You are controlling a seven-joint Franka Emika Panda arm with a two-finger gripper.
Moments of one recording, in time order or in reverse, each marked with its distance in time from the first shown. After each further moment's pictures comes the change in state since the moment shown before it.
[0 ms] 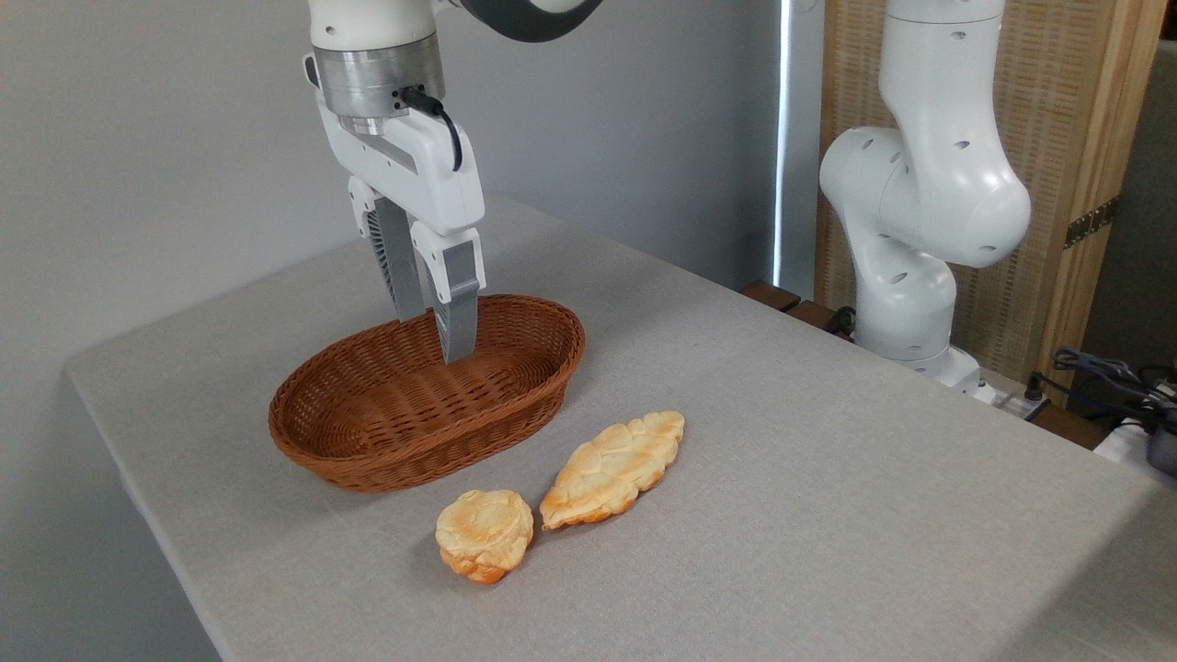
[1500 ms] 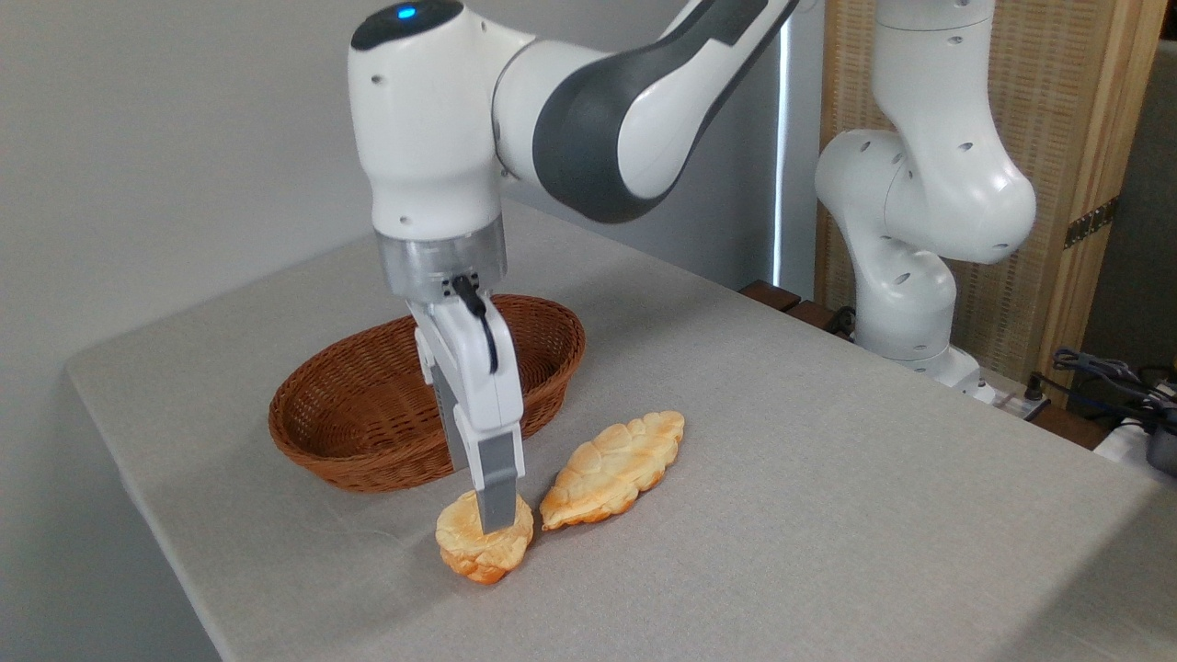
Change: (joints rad) arm 0.124 0.087 0.057 -0.166 0.001 0.265 0.421
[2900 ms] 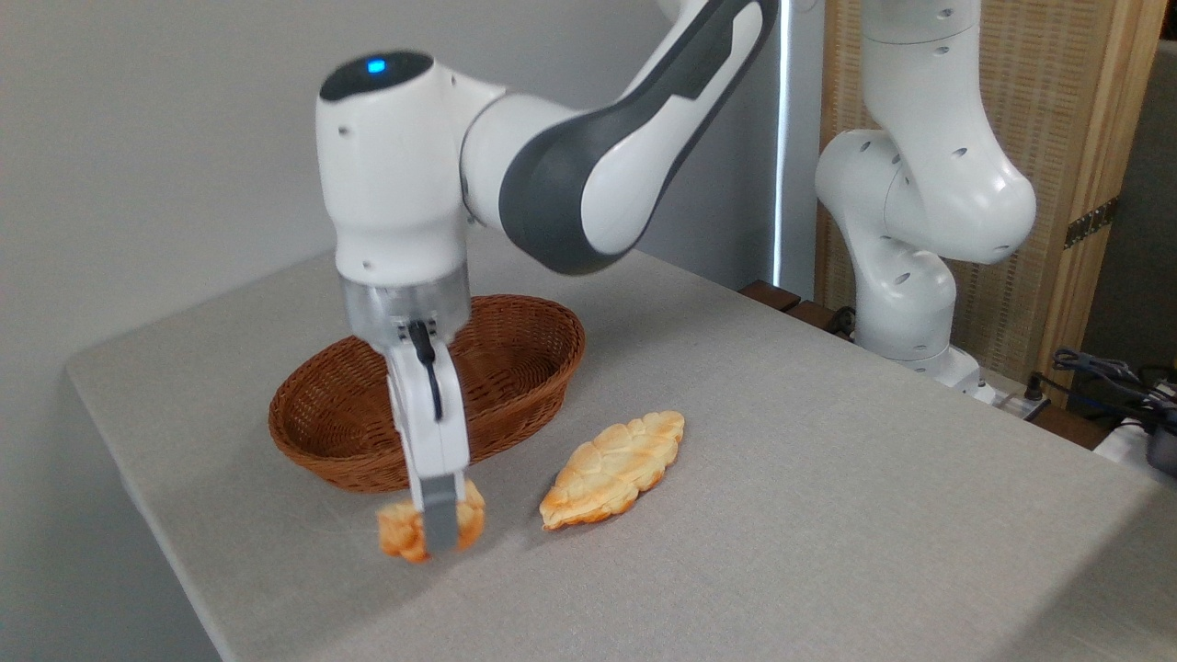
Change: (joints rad) arm -0.002 0.094 -0.004 0.077 -0.037 0.079 0.072
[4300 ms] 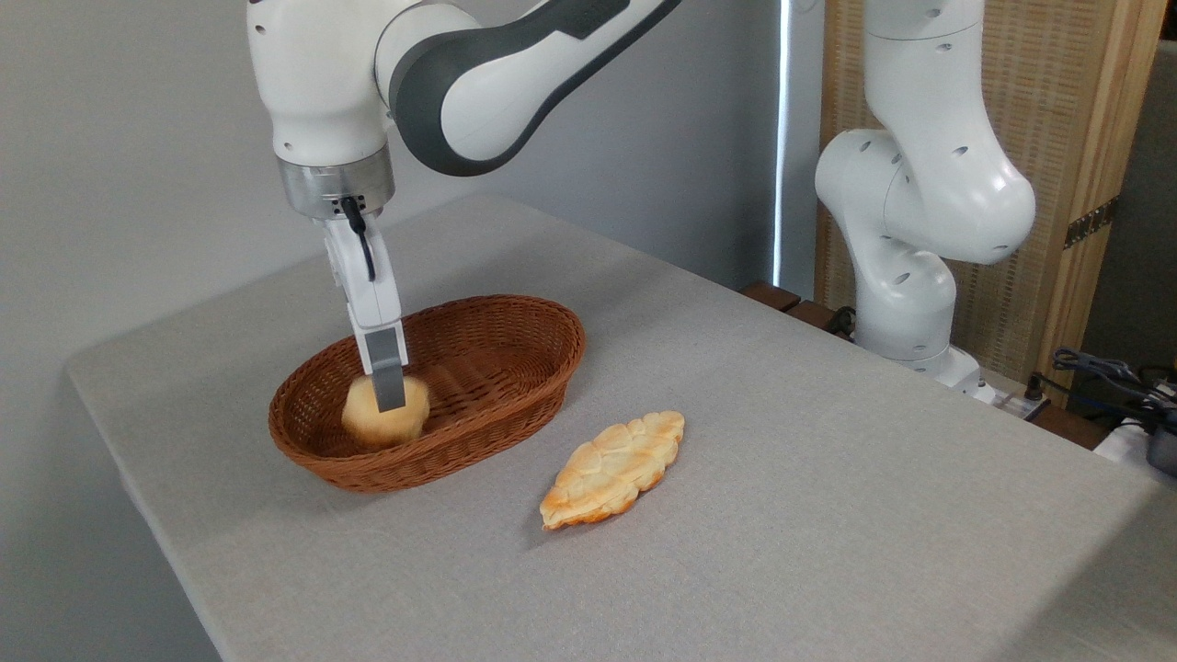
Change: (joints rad) arm -0.011 -0.025 -0.263 0.062 -0.050 -0.143 -0.316
